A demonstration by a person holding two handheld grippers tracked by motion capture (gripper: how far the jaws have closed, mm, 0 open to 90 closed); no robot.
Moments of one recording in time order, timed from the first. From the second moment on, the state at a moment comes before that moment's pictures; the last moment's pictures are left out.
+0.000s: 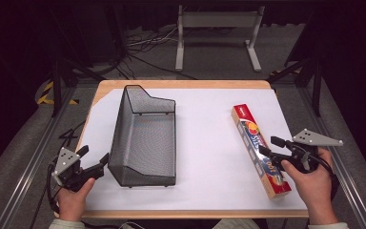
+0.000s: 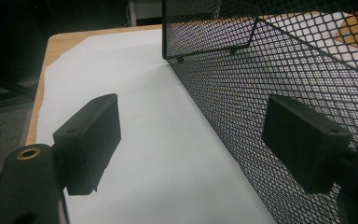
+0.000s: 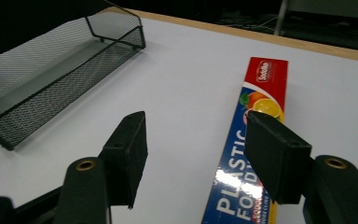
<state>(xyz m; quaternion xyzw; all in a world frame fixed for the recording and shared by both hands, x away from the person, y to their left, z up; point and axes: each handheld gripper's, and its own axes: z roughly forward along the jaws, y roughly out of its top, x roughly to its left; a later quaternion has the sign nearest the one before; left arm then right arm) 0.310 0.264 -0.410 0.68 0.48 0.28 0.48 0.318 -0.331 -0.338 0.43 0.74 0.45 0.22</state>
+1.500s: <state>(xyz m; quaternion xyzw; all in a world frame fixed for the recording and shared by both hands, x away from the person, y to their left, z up) 0.311 0.264 -0.410 0.68 0.48 0.28 0.48 0.394 -0.322 -0.391 0.55 0.77 0.28 0.17</state>
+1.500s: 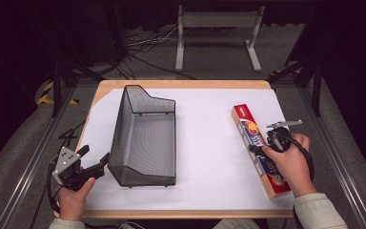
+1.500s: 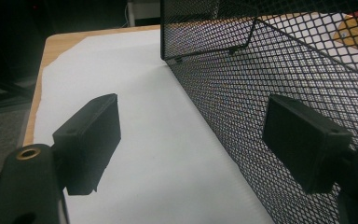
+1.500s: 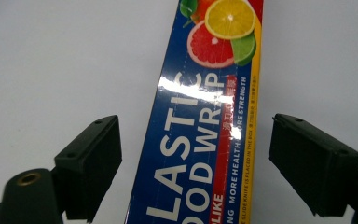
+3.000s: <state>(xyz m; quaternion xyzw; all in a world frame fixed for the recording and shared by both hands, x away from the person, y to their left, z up) 0.313 0.265 -0.412 0.68 0.48 0.28 0.47 0.383 -0.307 -0.380 0.62 0.73 0.25 0.14</state>
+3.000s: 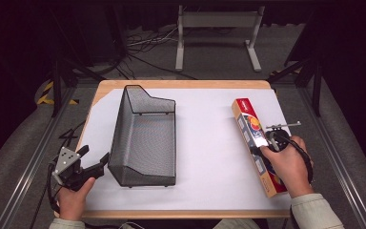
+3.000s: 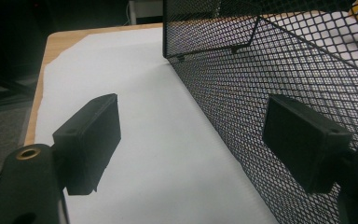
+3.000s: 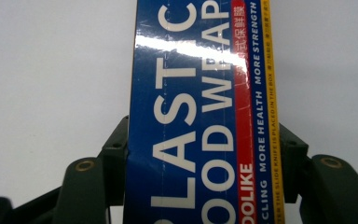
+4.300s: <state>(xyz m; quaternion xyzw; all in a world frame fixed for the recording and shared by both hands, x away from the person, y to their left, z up) 0.309 0.268 -0.413 0.68 0.48 0.28 0.48 0.381 -0.245 -0.308 0.56 0.75 0.34 0.10</state>
